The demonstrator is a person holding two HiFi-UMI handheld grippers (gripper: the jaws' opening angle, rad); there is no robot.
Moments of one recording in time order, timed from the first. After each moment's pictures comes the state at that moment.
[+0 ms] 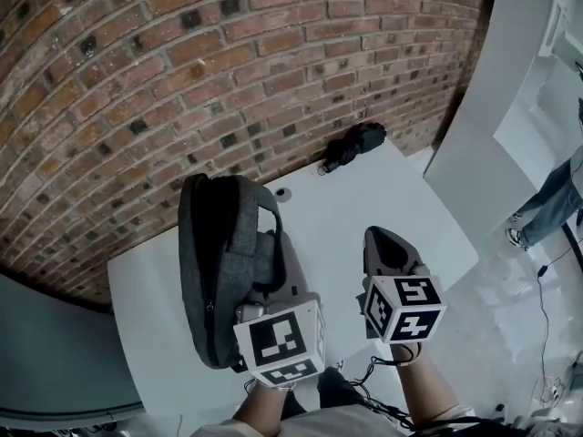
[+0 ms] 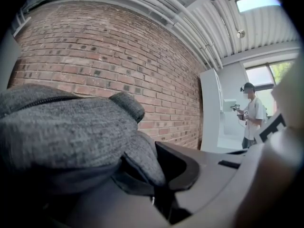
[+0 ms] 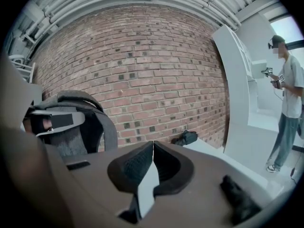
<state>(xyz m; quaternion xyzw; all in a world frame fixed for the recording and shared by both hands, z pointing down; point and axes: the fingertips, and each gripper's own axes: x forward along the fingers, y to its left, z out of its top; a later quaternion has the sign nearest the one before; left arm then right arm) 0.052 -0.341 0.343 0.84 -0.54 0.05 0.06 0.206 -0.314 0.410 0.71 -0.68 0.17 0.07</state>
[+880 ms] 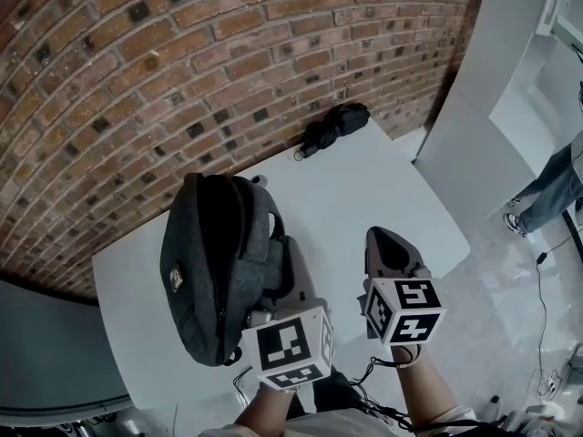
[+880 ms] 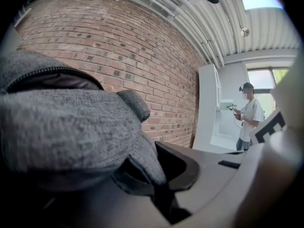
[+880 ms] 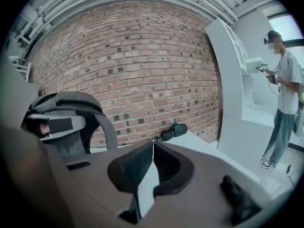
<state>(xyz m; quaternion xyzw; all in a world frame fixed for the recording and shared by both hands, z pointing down) 0.132 -0.318 0.394 0.84 -0.53 0.06 0.11 0.277 -0.292 0.452 0.71 -0.67 0.20 0.09</state>
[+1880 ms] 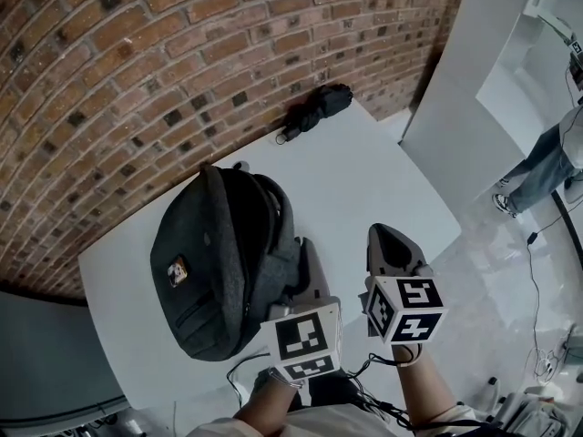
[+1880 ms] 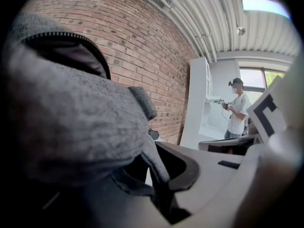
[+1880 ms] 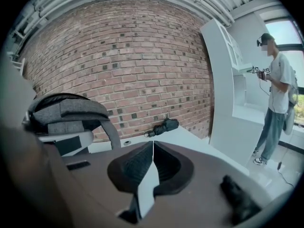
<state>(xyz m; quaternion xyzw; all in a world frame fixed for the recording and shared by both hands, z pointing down) 0.169 -0.288 0.447 0.86 -0.48 0.11 0.13 0.294 -0.260 0.474 0.73 -0.64 0.21 0.10</state>
